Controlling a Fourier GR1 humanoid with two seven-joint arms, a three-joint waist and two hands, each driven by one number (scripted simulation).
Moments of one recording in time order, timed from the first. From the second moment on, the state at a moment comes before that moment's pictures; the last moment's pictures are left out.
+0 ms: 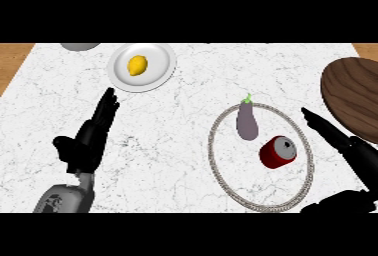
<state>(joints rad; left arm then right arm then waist) -0.14 0.18 -0.16 -1.53 0.07 0.18 0.06 0.02 -0.44 0.02 -1.93 0.00 0.35 0.33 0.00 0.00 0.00</state>
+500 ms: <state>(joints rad) -0.15 0.14 -0.13 -1.55 0.03 0.15 0.08 0.02 -0.33 -0.01 -1.87 0.00 0.40 0.31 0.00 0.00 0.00</state>
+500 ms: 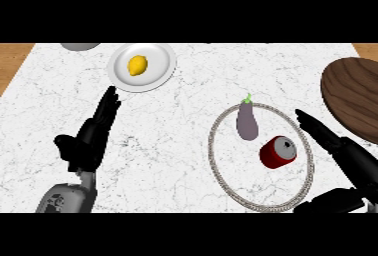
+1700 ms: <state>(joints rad) -0.14 0.09 -0.06 -1.53 -0.02 0.08 0.07 -0.06 -0.23 0.02 -1.53 0.35 0.33 0.10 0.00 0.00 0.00</state>
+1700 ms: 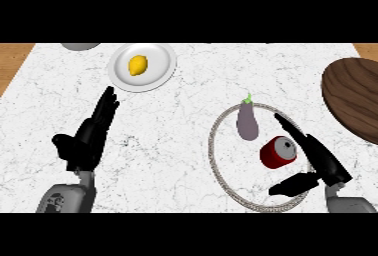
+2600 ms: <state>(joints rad) -0.12 0.06 -0.07 -1.56 -0.05 0.09 0.09 0.02 -0.28 0.05 -1.55 0.41 0.38 -0.15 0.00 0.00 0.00</state>
